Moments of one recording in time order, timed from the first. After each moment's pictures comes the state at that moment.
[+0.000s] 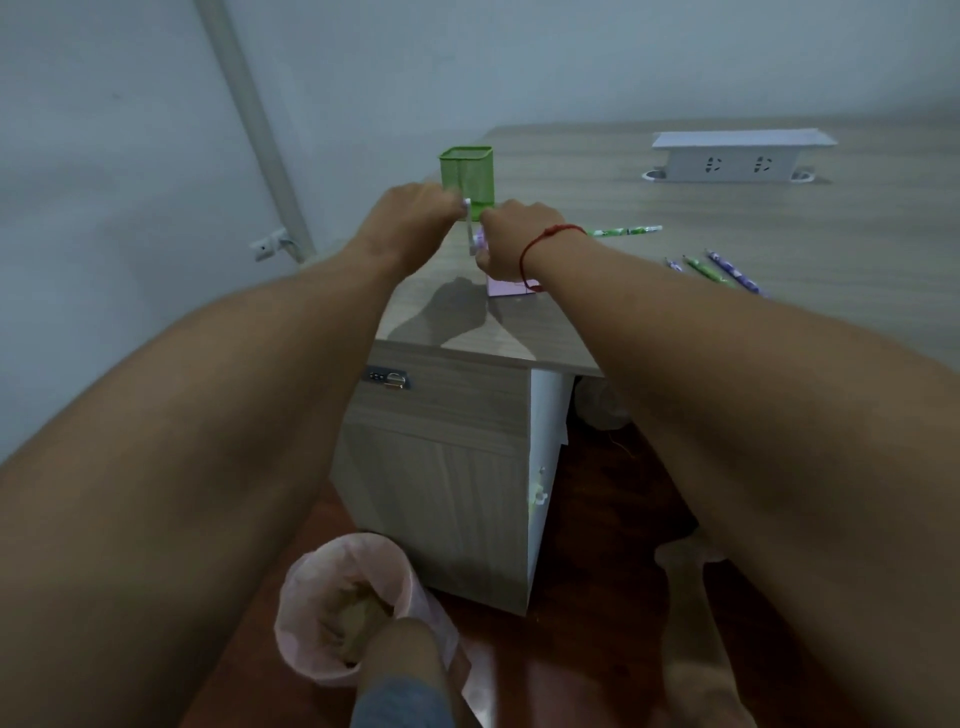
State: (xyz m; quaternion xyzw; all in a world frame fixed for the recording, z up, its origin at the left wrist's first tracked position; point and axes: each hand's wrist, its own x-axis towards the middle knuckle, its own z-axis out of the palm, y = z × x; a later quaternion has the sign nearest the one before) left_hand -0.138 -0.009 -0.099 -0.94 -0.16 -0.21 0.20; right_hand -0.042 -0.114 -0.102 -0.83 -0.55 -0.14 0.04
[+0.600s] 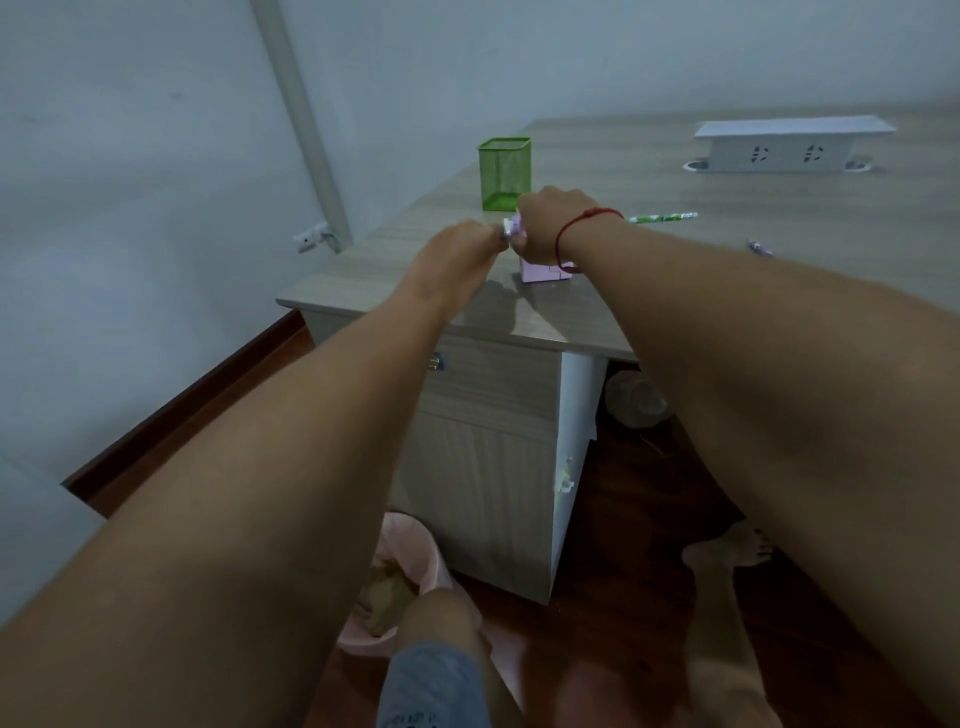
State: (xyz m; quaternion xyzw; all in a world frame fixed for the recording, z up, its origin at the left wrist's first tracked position) left_hand -0.166 -0.041 -0.137 -0.95 -0.21 -0.23 0.08; right_hand -0.049 -0.115 -0.102 -0.82 -0.55 -0.14 0.02
